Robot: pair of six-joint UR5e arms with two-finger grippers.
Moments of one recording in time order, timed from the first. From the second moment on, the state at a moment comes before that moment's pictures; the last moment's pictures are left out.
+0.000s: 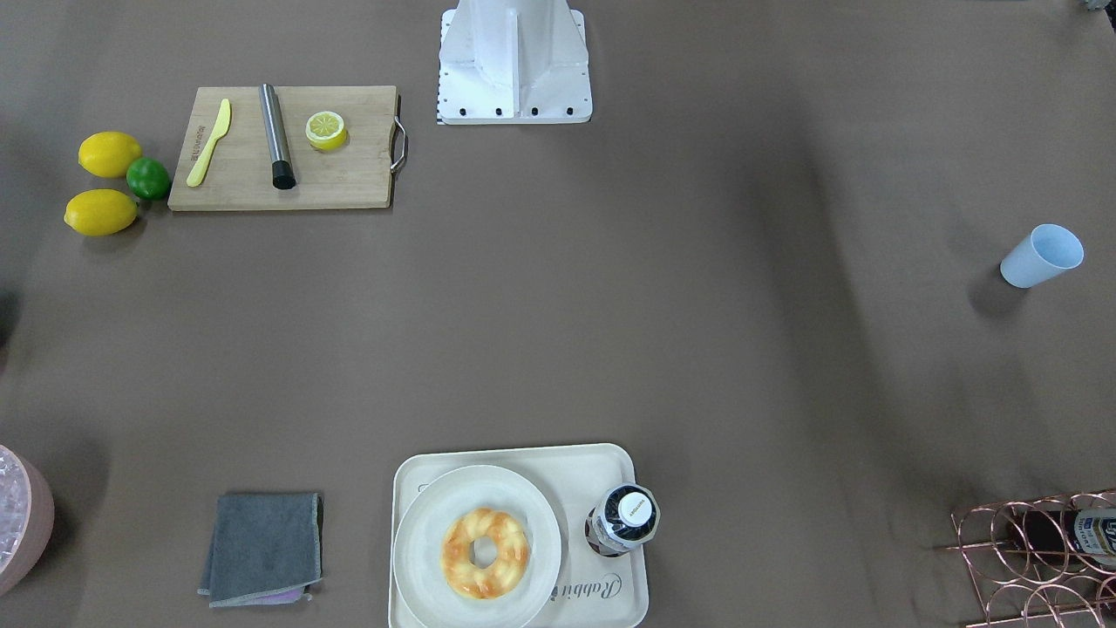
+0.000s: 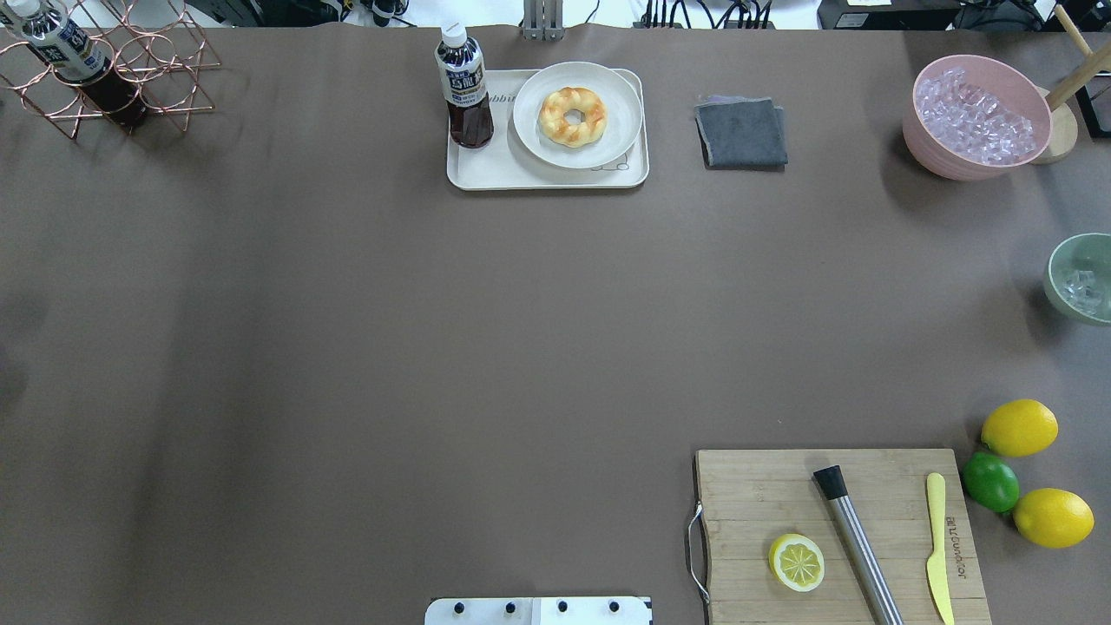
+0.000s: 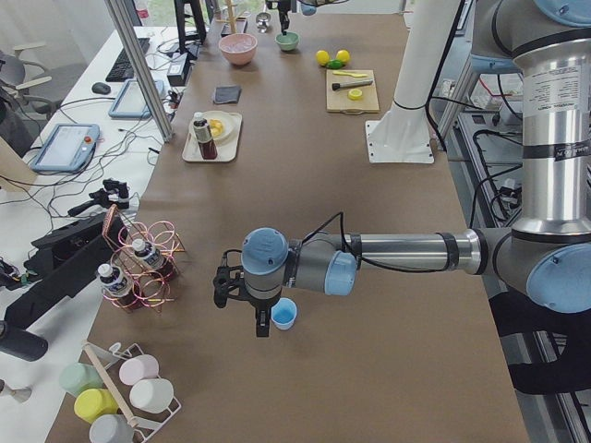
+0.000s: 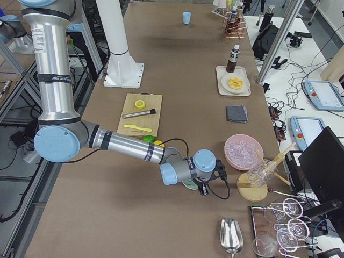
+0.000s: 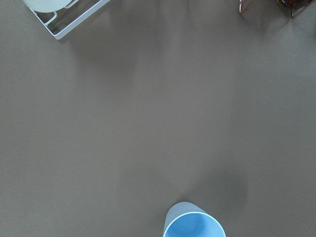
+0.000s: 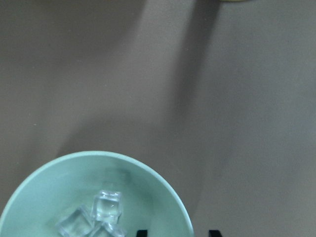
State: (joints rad) left arm -1.58 -1.47 -1.64 -1.75 -2.39 -0.16; right arm 1.40 -1.51 1.21 -1.01 2.35 -0.02
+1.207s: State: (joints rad) left arm -1.61 -1.44 -1.66 -1.76 -2.39 -0.16; right arm 1.45 -1.49 1.59 -1.34 2.34 0.23
